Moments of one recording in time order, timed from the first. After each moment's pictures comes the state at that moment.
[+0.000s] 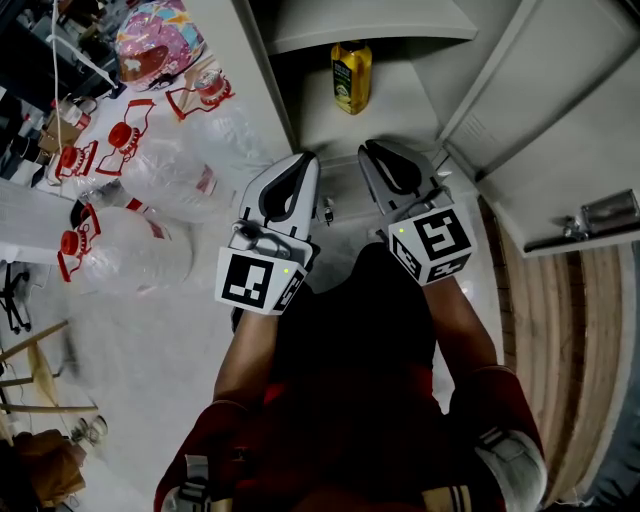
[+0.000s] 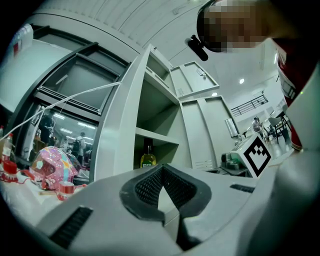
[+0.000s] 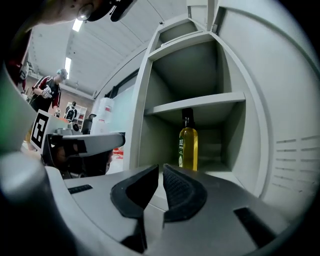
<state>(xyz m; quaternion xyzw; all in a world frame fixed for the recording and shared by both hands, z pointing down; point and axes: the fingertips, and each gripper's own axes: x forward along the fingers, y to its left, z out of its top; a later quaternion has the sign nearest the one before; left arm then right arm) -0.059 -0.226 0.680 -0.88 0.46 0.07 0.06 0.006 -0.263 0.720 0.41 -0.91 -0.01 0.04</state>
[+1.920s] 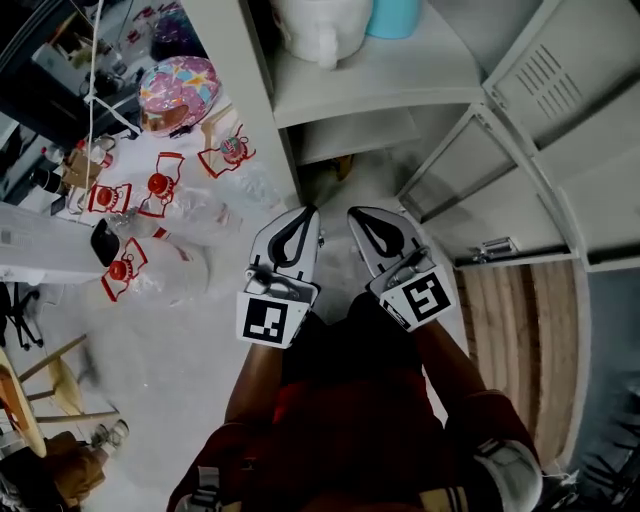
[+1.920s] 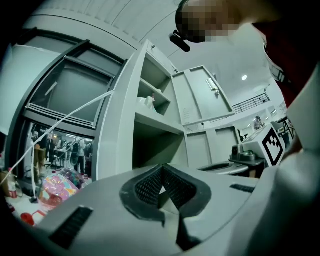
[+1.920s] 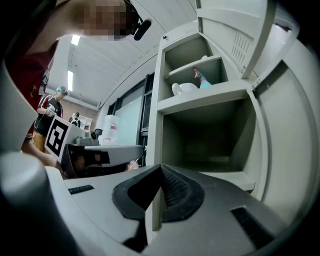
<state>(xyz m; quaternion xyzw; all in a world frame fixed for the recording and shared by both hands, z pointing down) -0.063 -0.204 0.461 -0.88 0.47 0.05 0.04 -0.013 -0.204 0.486 0.38 -0.93 -0.02 0.01</state>
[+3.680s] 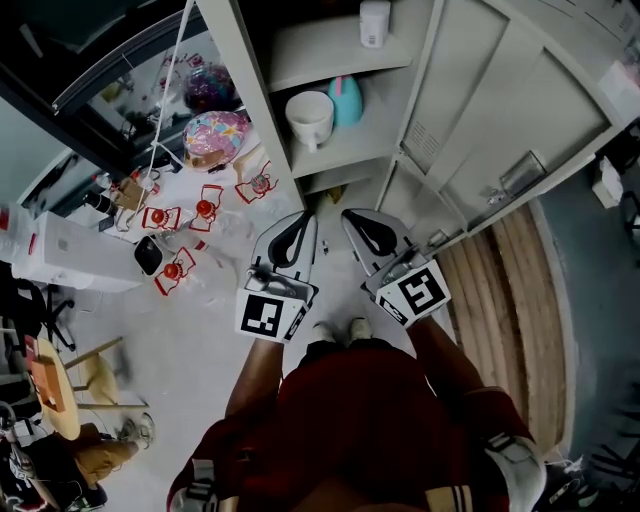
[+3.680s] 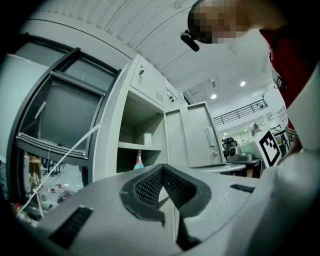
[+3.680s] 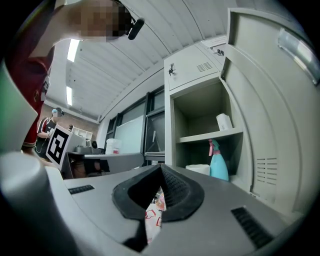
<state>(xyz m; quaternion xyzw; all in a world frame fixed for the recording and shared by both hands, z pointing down) -0.045 -0.107 0.166 -0.89 0.45 0.05 0.05 0.003 -0.109 0.178 0.37 -0.93 -0.03 -0.04</state>
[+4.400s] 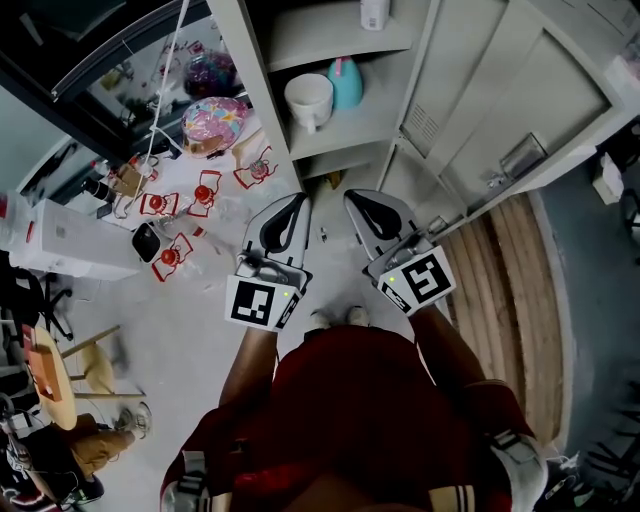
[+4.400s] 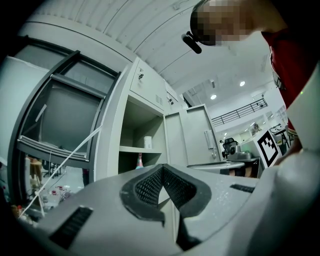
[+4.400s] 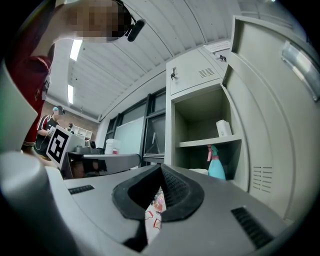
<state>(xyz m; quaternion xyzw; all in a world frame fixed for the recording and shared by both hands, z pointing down) -0.050 -0.097 0.159 -0.89 0.45 0.05 0.06 0.009 -0.101 0.167 0.38 -0.92 -0.05 -0.05</state>
